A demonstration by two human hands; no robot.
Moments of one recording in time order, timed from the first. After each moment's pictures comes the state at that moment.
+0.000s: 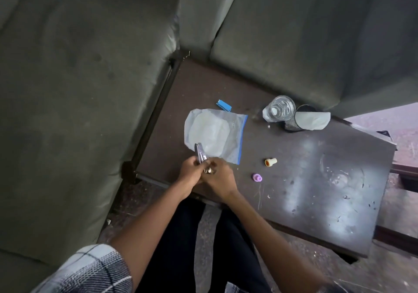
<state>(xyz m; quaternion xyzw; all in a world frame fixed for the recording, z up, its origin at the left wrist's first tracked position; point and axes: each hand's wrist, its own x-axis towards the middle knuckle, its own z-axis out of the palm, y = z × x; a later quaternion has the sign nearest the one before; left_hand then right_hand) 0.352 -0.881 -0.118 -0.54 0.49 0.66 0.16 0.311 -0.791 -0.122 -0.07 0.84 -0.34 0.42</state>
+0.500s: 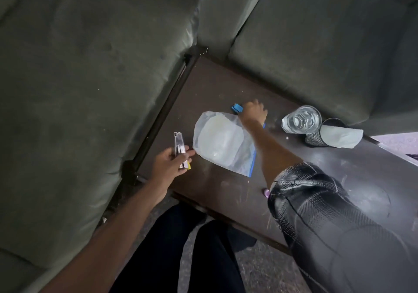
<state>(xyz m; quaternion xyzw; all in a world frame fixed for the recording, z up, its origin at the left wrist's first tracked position) 0.373 -0.946 -0.126 -0.56 0.45 0.70 0.02 0.123 -0.874 -0.234 -0.17 0.95 -0.01 0.26</state>
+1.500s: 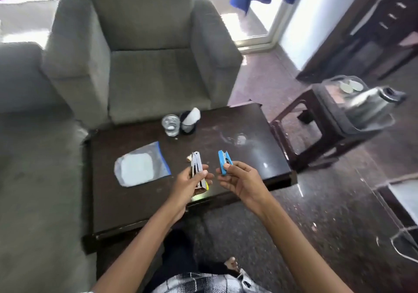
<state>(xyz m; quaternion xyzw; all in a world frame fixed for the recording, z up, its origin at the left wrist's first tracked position) 0.407 -0.688 0.091 -0.19 0.62 0.73 0.22 0.399 -0.531 0.109 0.24 0.52 -0.79 0.22</state>
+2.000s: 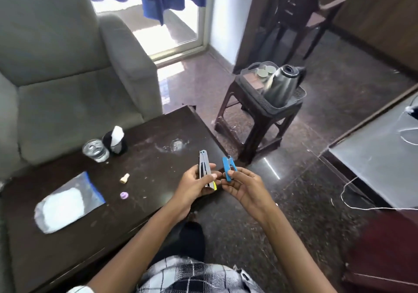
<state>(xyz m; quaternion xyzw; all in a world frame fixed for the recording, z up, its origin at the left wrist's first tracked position) 0.416 -0.455 0.117 -0.05 0.62 0.71 0.34 0.463 -0.309 0.118 0.30 0.44 -0.84 0.06</state>
